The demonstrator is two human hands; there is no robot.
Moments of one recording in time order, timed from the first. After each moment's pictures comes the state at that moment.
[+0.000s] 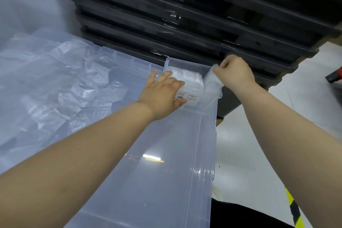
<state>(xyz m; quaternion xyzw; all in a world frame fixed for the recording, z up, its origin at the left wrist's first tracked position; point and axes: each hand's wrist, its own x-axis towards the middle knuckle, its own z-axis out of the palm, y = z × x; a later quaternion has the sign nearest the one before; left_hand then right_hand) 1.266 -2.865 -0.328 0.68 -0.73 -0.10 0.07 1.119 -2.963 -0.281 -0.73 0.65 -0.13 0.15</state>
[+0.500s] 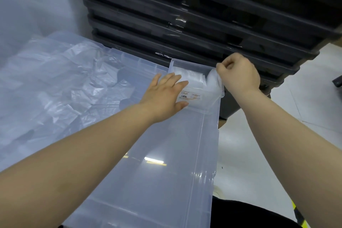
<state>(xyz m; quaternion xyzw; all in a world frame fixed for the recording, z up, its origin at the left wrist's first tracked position) 1.267 -2.847 -0.325 0.68 -0.73 -0.09 0.09 1.121 -2.933 -0.271 -0.75 0.61 -0.23 0.09</state>
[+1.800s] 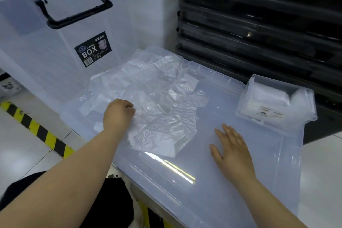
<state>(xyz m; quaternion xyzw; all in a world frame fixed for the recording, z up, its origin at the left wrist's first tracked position) 1.456 -2.689 -0.371 0.92 -0.26 -0.11 0.26 1.189 -2.791 -0.393 -0.89 0.42 -0.04 0.15</state>
